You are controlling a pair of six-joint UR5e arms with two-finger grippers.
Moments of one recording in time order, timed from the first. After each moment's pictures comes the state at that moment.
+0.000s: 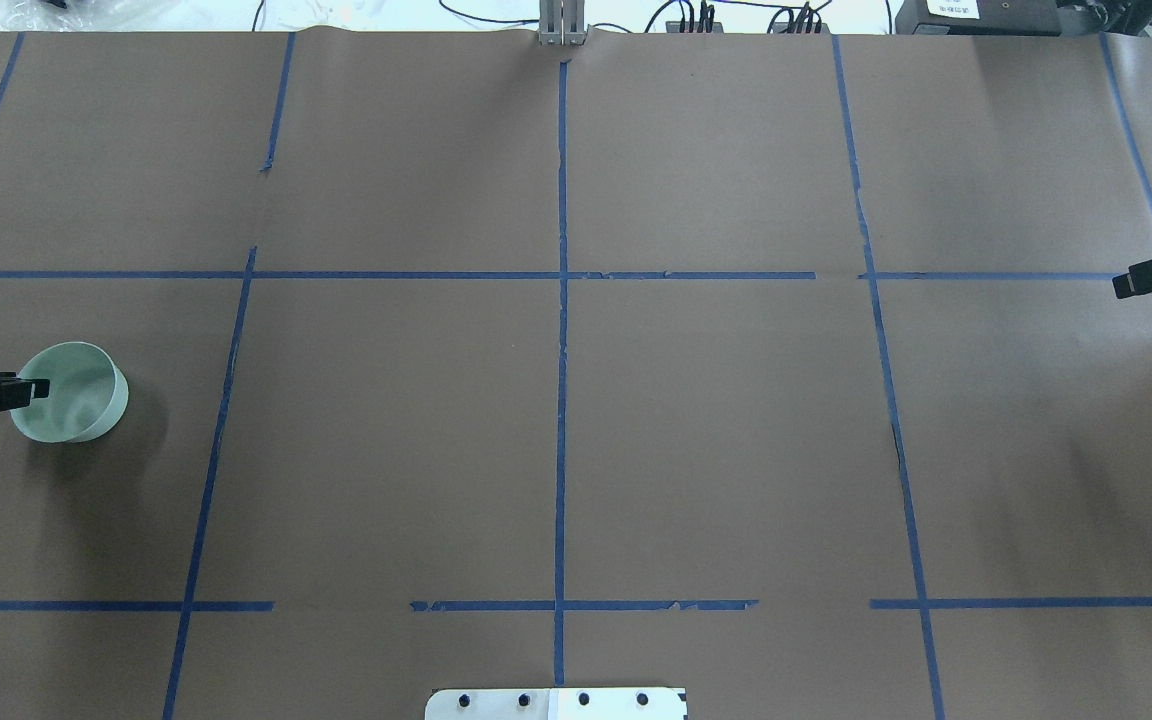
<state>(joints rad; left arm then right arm) -0.85 -1.37 -1.55 -2.78 -1.92 -0.88 1.18 -1.70 1.98 -1.22 2.18 0.52</state>
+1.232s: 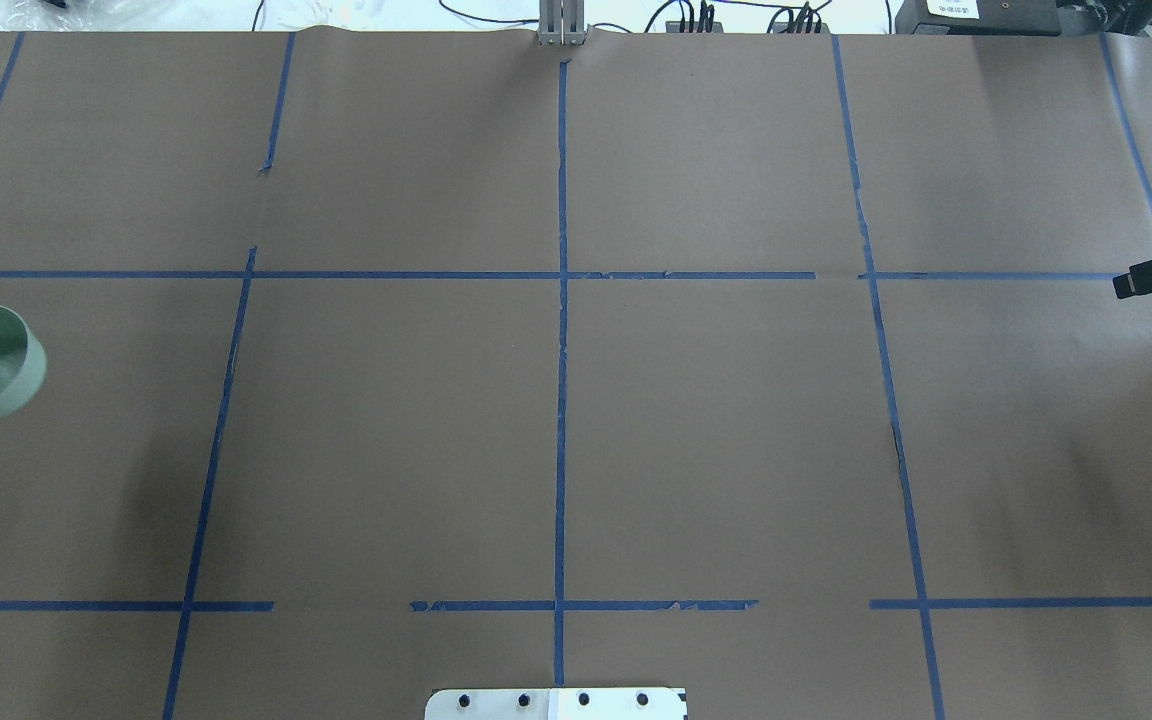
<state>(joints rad) -1.24 -1.37 -1.77 -2.39 -2.39 -0.32 1.19 -1.70 1.98 -1.22 2.19 0.51</state>
